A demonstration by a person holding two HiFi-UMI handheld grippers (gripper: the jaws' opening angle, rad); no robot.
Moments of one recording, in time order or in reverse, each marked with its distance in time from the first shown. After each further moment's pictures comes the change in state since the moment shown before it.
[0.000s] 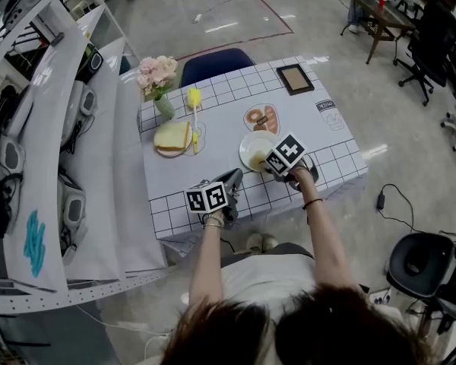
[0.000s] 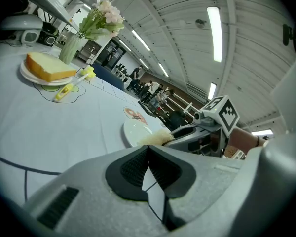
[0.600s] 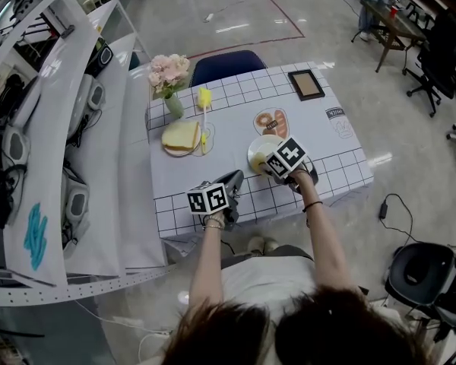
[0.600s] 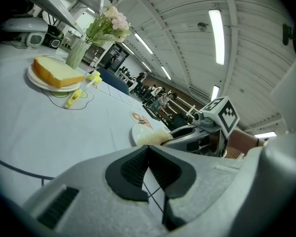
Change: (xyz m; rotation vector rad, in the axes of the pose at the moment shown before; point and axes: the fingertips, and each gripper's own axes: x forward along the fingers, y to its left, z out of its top) left arm -0.012 0.017 0.010 -0.015 -0.034 0.030; right arm 0.017 0.007 0.022 -0.042 -0.014 0.020
